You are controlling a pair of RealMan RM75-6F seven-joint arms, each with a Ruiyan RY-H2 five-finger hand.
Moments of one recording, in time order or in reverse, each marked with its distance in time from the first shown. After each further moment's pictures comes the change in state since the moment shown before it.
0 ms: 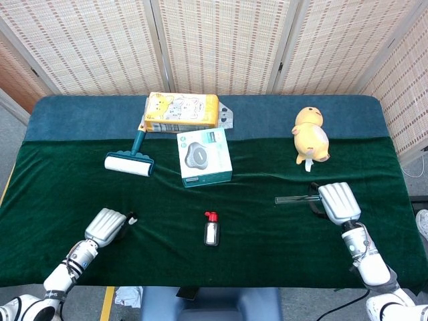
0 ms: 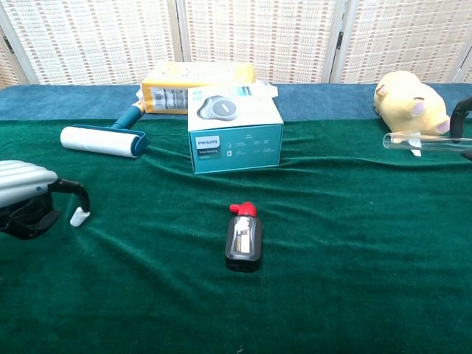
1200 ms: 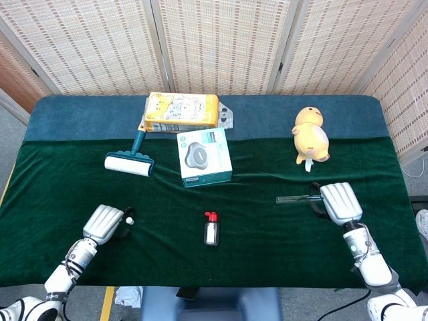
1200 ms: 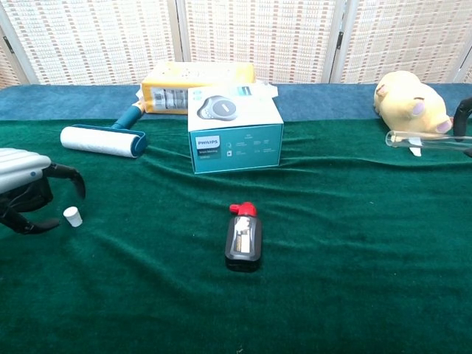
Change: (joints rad) left arm 0.025 -0.051 -0.025 0.039 0.025 0.094 -0.021; right arm -0.008 0.003 0.002 0.006 -0.007 0.002 0.019
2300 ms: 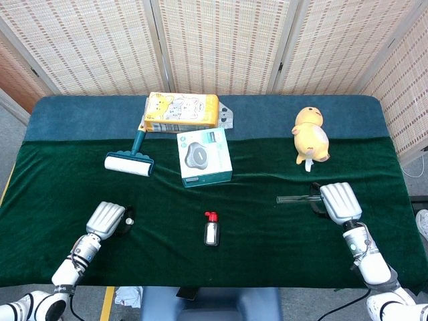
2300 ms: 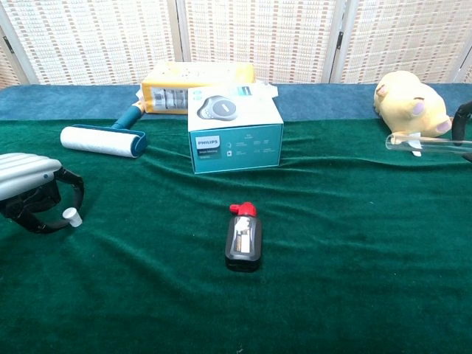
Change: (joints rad) left arm -0.020 -0.058 -0.019 0.079 -0.063 -0.043 0.003; right arm 0.005 -0.016 0.001 0.031 0.007 -0.020 0.016
